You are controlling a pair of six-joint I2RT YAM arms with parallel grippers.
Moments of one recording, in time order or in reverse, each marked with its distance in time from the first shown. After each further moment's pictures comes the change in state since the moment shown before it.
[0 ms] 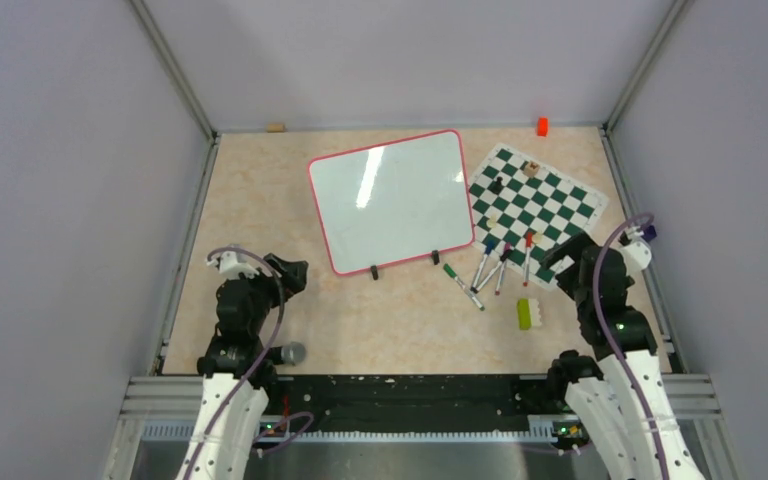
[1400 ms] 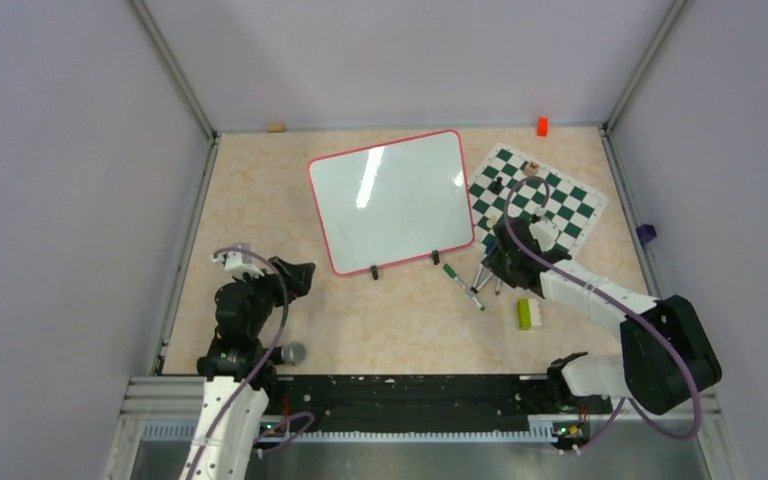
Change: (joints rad) left arm 0.000 -0.035 -0.019 0.053 0.140 0.037; right arm 0.337 0.747 0.057 0.337 -0.003 0.229
